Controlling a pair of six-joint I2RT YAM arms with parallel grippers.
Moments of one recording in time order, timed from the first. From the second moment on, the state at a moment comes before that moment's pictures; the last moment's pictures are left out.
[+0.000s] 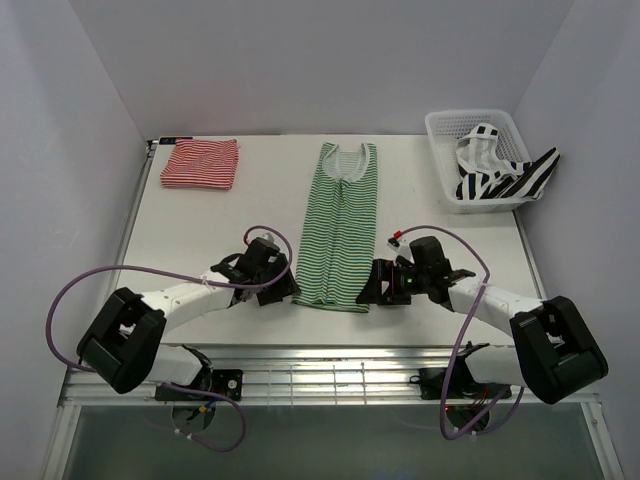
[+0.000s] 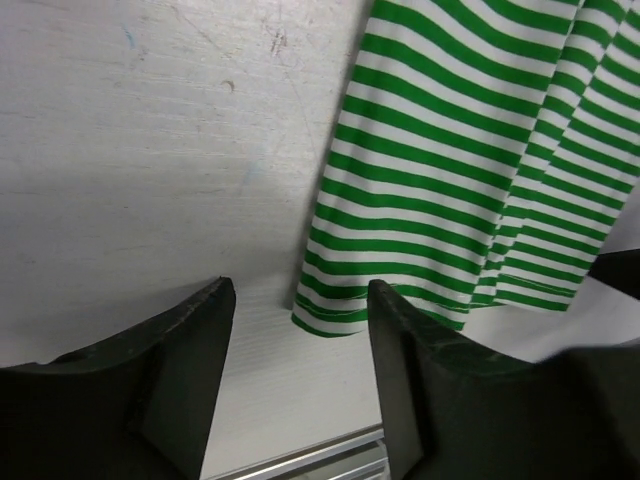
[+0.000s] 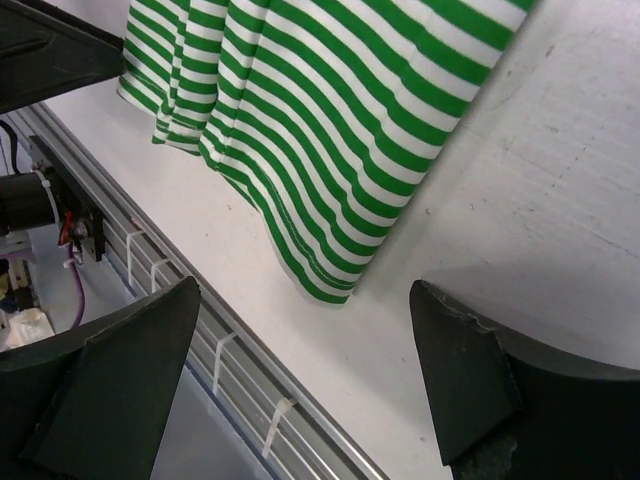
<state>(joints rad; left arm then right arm) -0.64 1.34 0.60 -0.24 0.02 -0.88 0.45 1.27 0.46 -0.05 -0.60 0.47</state>
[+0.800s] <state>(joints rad) -0.63 1.41 0.54 -0.05 0.15 -0.91 0.53 1.34 0.41 0.08 -0.48 0.67</state>
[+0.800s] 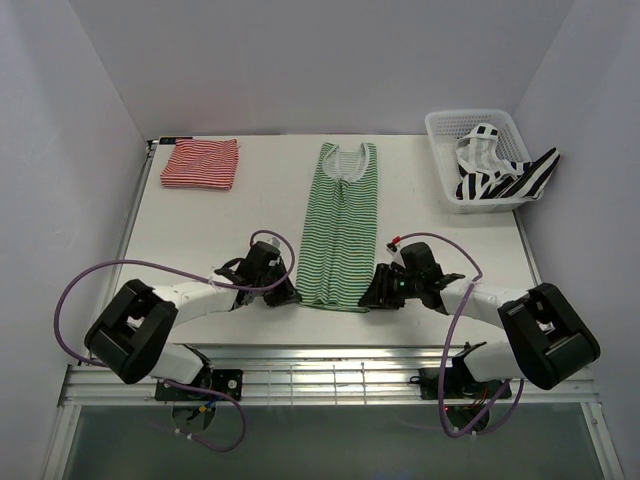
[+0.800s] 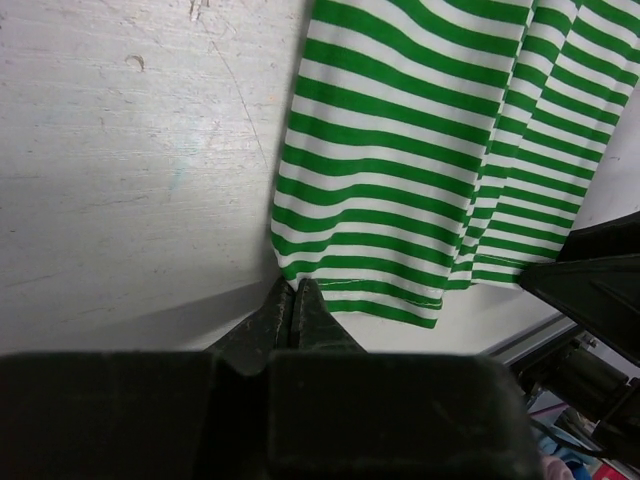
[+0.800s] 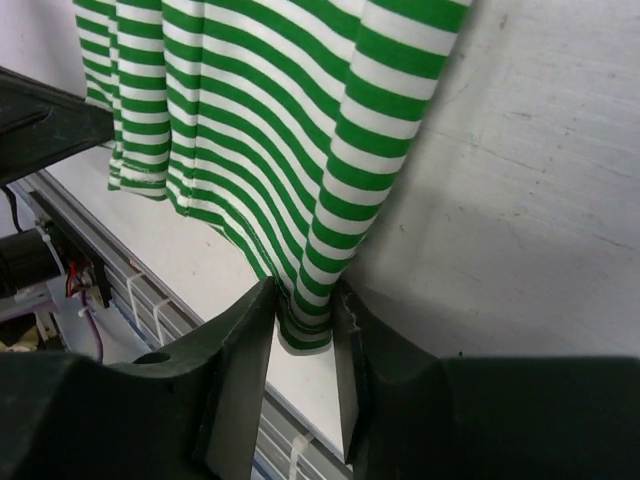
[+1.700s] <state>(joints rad) -0.63 1.34 0.85 -0.36 0.11 -0.91 0.60 1.25 0.68 -0.30 -0.28 0.67</state>
